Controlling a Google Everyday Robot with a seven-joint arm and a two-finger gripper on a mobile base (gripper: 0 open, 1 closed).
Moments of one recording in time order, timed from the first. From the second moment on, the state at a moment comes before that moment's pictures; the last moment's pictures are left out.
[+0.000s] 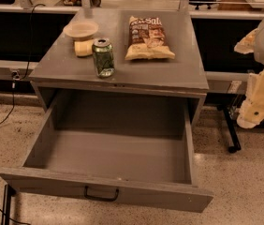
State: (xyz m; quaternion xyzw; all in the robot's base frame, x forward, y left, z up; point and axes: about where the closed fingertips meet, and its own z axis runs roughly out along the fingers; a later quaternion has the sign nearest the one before) arm 0.438 -0.217 0.976 -0.60 0.78 -0.03 0.16
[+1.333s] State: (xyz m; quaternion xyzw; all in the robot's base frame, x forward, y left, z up) arm 0.548 -0.055 0.971 -0.69 0.67 0.02 0.26
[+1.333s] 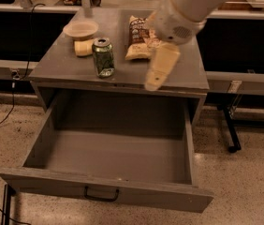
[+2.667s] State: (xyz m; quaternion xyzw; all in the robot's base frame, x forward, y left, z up) arm 0.684 0.143 0.869 -0.67 0.59 0.15 0.41
